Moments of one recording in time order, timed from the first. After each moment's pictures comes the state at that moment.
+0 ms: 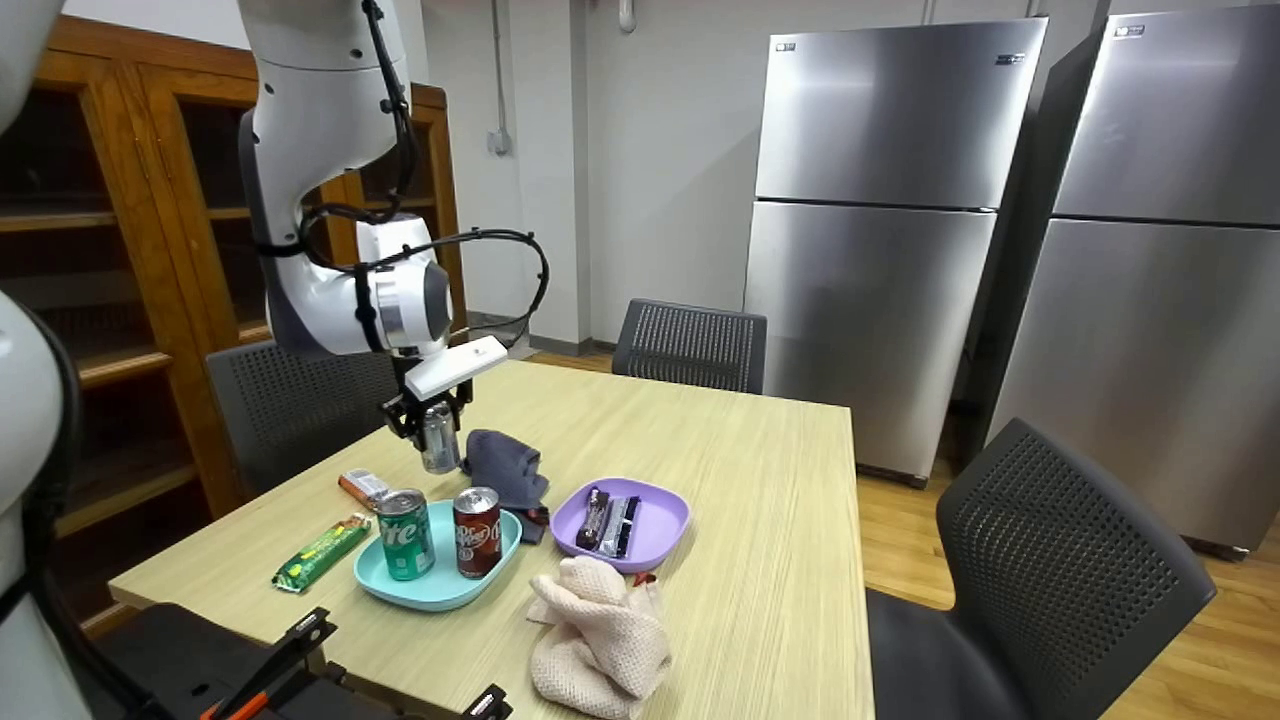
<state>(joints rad) 0.12 0.55 0.23 -2.21 -0.45 2.97 -0.64</state>
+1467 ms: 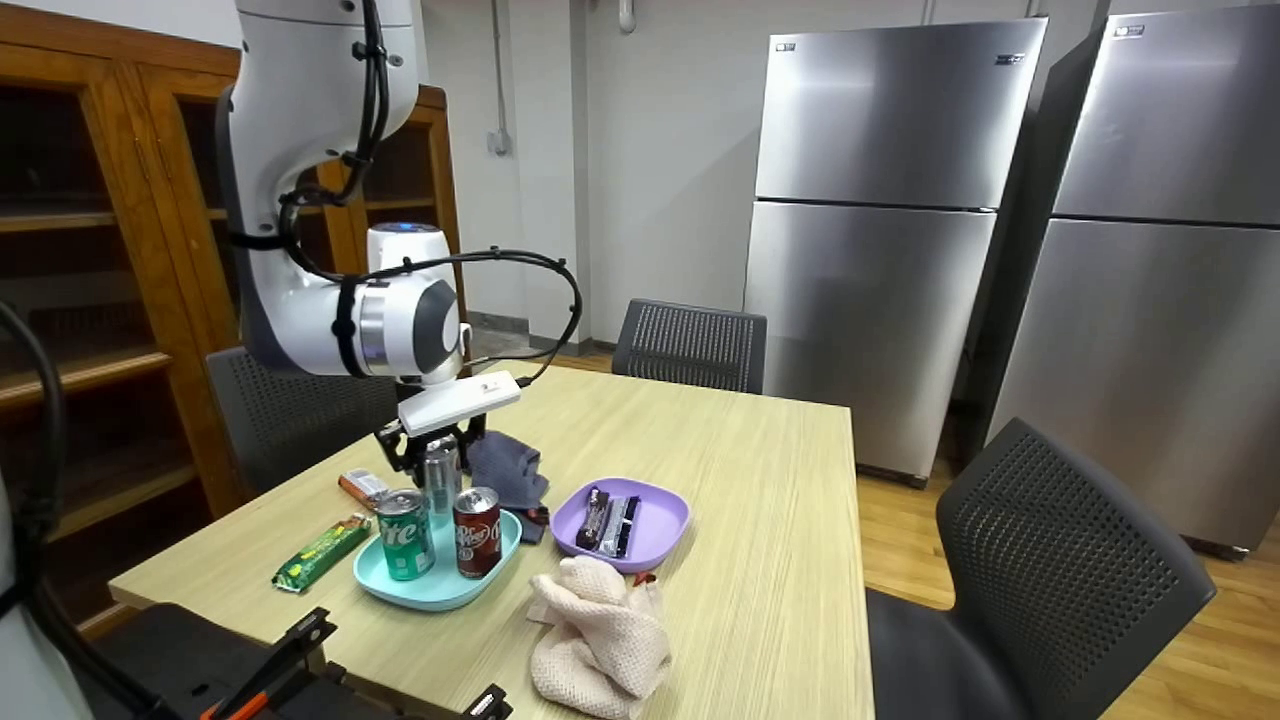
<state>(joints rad) -0.06 0.42 0.30 -2.49 -0.34 3.07 -0.66</state>
